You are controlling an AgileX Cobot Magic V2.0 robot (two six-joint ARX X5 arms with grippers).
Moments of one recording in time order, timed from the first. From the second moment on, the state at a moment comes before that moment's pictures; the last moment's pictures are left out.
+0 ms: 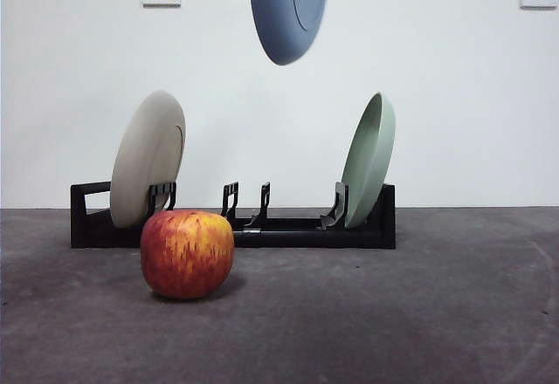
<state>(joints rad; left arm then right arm) -0.58 1.75 2.17 -0.98 0.44 -0.17 0.47 0.72 0.94 -0.99 0.02 0.49</state>
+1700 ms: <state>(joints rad) -1.25 1.93 1.44 -0.52 -0.31 0.50 0.47 0.37 0.94 -1.11 0.33 0.67</state>
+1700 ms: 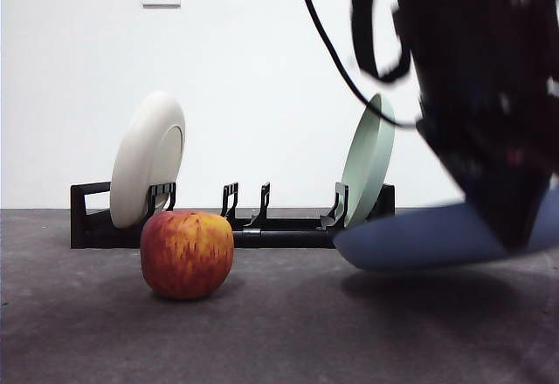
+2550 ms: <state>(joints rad) -1.19 2.04 1.44 -0.39 -0.33 0.58 0.47 0.37 0.94 -1.11 0.33 0.67</state>
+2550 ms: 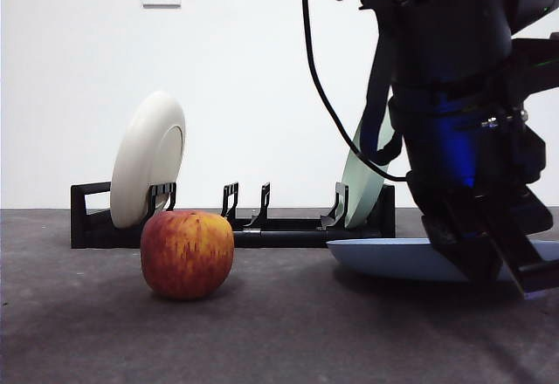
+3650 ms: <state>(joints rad) -1.15 2.05 1.44 -0.46 -0.34 0.51 0.47 0.37 0.94 -1.16 0.31 0.67</state>
